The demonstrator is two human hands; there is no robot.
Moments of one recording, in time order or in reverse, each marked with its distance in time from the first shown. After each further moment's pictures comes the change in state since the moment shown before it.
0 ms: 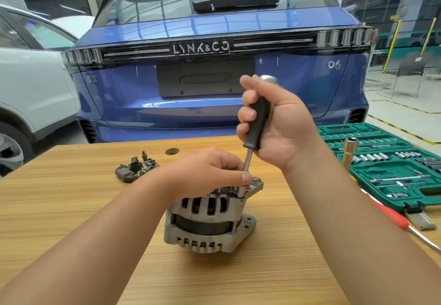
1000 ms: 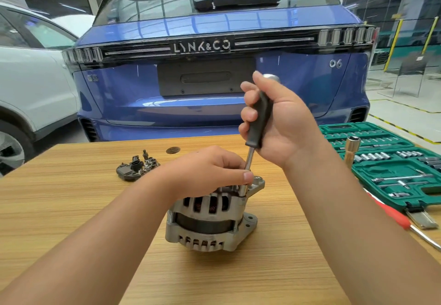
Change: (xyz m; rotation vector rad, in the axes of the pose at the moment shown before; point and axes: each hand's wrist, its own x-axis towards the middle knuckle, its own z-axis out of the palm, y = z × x) left_hand 0.001 0.000 0.000 0.015 0.001 0.027; right_hand 0.001 0.002 0.000 -0.080 0.091 -0.023
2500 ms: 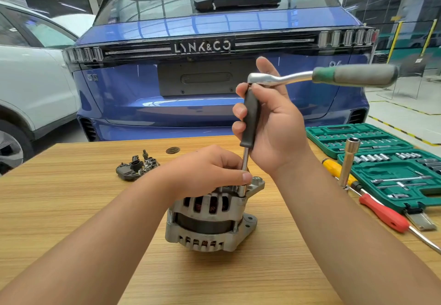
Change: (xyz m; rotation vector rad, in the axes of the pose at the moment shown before) left_hand -0.003 0.000 0.000 -0.032 0.026 -0.026; right_hand -0.002 0.016 0.004 0.109 -0.187 -0.222
